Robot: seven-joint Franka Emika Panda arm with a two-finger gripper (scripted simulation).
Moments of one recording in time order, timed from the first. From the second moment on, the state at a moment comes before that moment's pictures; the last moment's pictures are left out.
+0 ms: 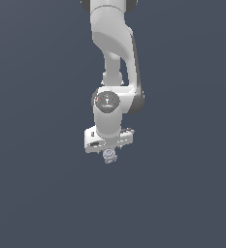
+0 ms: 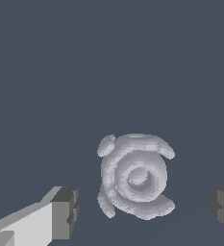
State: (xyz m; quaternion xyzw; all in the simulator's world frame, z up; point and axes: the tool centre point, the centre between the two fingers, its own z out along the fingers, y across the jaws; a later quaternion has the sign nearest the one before) arm 0.038 -0.014 0.091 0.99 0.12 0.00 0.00
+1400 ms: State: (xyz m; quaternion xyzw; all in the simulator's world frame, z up) arm 0.039 -0.015 0.041 0.99 0.12 0.00 0.00
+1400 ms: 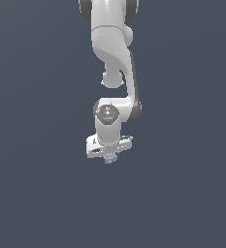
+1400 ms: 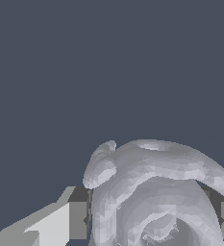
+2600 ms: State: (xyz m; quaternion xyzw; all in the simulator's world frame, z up) arm 0.027 -0.171 0.129 0.99 0.12 0.00 0.00
